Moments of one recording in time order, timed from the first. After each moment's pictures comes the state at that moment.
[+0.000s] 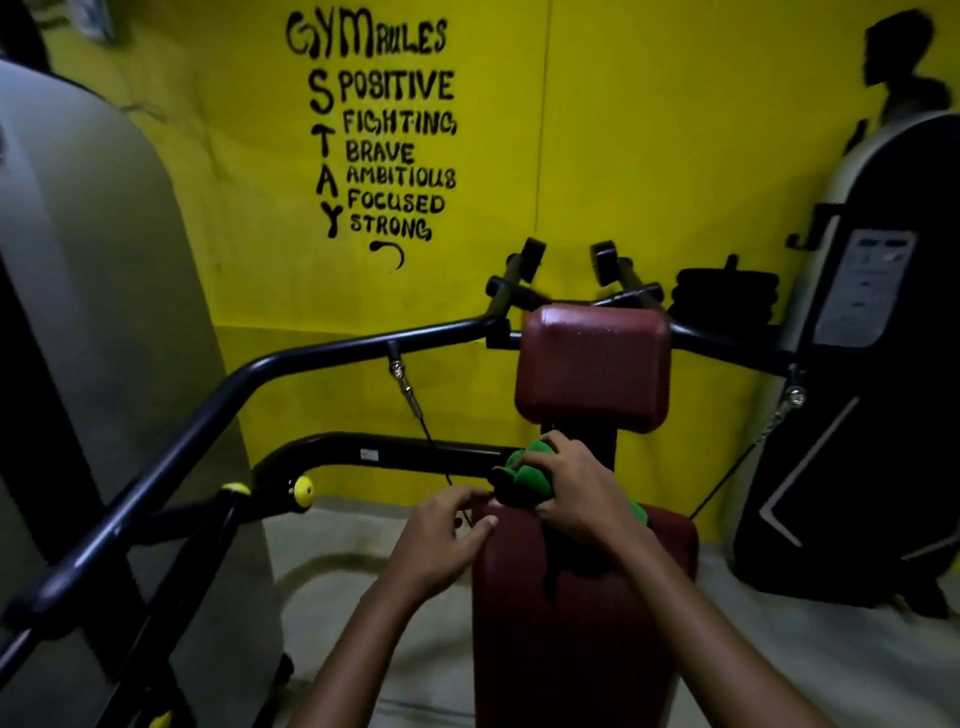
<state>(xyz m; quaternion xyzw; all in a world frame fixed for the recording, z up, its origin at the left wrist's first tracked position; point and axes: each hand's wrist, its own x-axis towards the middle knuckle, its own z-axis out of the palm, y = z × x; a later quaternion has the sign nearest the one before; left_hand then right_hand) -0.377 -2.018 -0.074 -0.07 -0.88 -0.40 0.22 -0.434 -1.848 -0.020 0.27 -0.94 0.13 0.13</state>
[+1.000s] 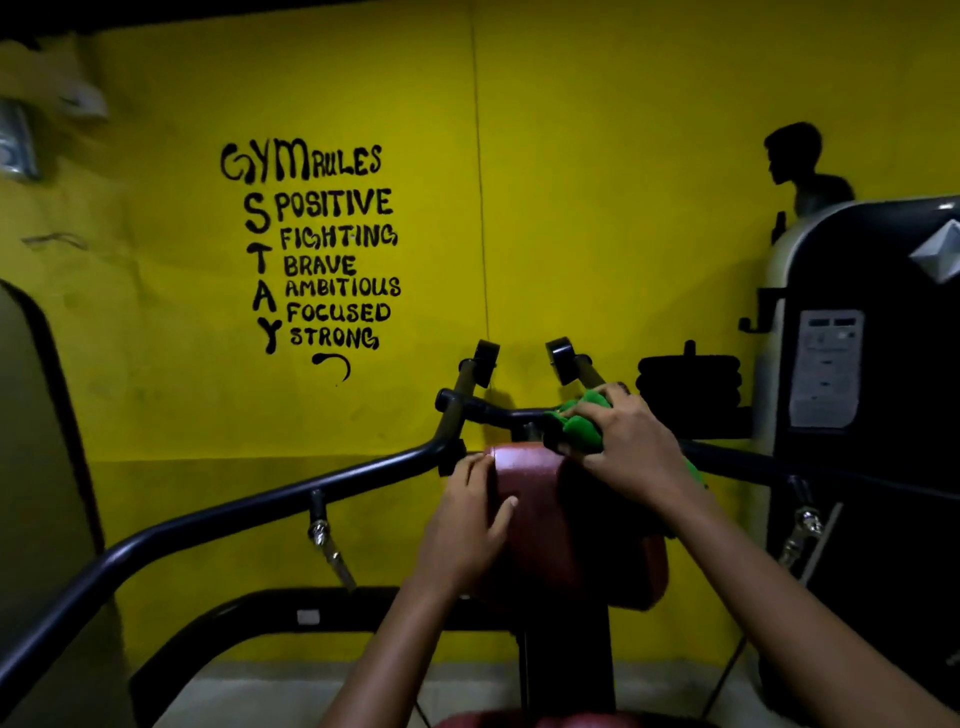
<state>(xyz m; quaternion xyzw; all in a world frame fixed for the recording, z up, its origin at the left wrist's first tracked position) -0.610 -1.980 0.023 -0.14 -0.89 -0.27 0.34 -0.620 -1.786 0.107 0.15 -0.93 0.13 0.30</state>
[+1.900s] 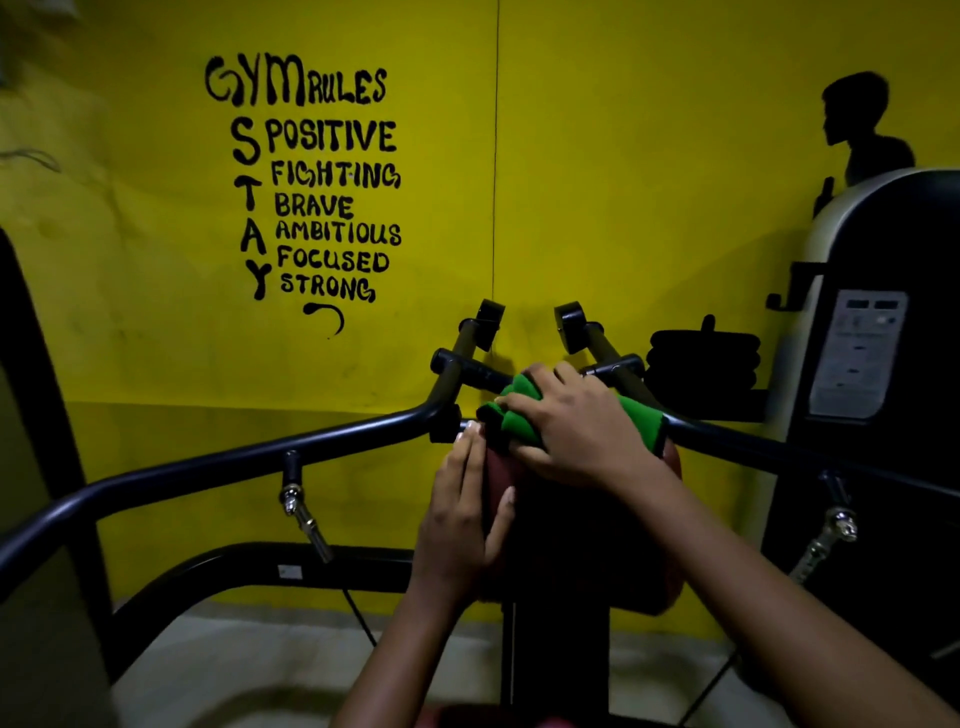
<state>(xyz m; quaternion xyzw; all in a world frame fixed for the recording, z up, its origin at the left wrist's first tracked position) -0.649 -1.975 -0.028 -0.16 -0.83 -0.26 0.47 -0.673 -1.828 0.095 0.32 -0.88 -0.10 0.34</state>
